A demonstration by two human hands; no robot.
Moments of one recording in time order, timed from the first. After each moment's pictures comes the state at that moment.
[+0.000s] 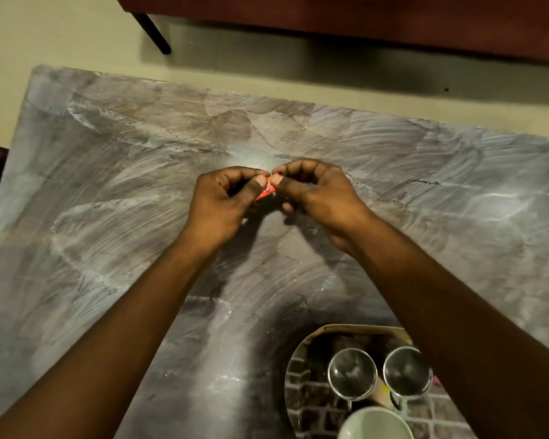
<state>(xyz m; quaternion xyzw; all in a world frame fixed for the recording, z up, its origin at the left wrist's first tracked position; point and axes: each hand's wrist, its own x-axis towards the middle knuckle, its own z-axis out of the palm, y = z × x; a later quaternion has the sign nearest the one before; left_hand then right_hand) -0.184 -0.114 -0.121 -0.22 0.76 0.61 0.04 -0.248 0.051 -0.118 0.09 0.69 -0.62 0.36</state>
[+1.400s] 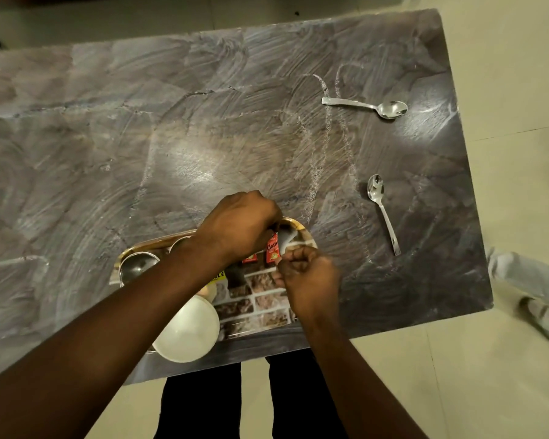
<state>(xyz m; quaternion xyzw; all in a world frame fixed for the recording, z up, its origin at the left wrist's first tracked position) -0.115 0.225 -0.106 0.24 0.92 0.15 0.28 0.005 0.365 -0.133 0.36 0.75 -0.51 0.19</state>
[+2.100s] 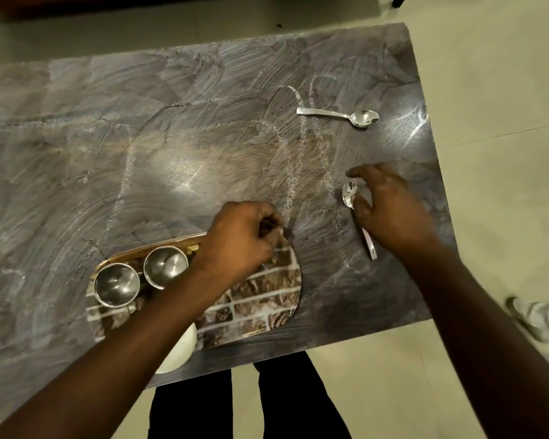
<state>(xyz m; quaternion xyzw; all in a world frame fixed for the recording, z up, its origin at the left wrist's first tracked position) -0.092 0.266 -0.074 0.04 0.88 0.41 0.24 -0.108 0.527 -0.068 0.04 0.97 -0.19 0.14</state>
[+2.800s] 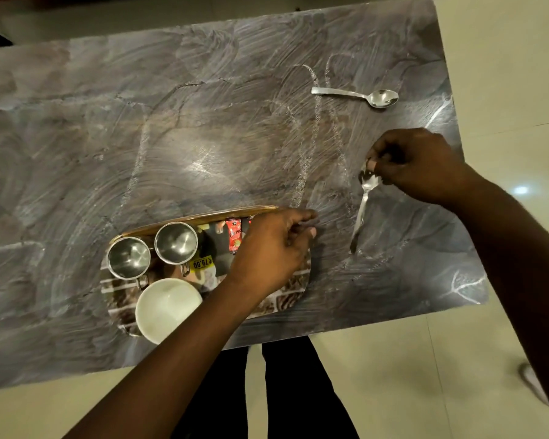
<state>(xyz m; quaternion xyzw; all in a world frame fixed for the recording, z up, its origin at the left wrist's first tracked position) -0.043 0.299 -0.078 -0.01 0.84 0.49 0.22 -0.147 0.557 -0.061 0.04 0.93 -0.30 0.22</state>
